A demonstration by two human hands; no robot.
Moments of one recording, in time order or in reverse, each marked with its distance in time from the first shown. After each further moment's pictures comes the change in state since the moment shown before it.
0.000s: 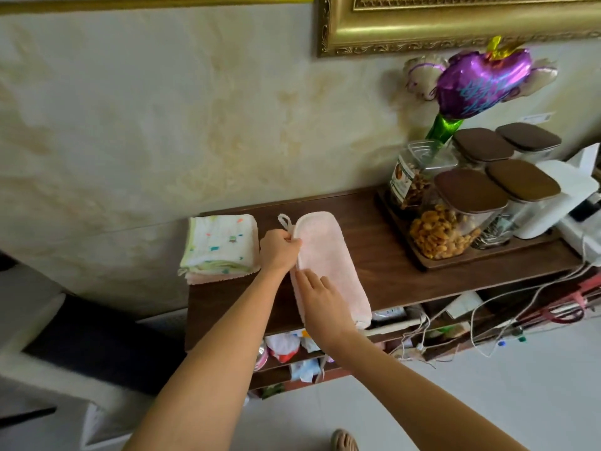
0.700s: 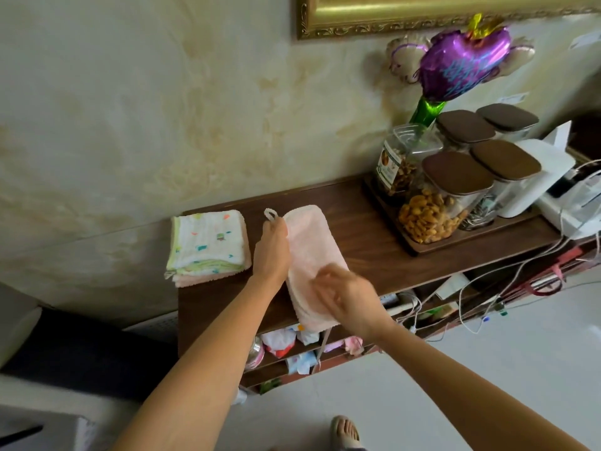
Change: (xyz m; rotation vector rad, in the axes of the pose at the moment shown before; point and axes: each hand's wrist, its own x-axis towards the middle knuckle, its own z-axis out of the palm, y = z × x) left_hand -0.016 -0.015 0.006 0.394 0.025 0.336; right_hand -0.026 0.046 -0.019 0.234 0.175 -0.124
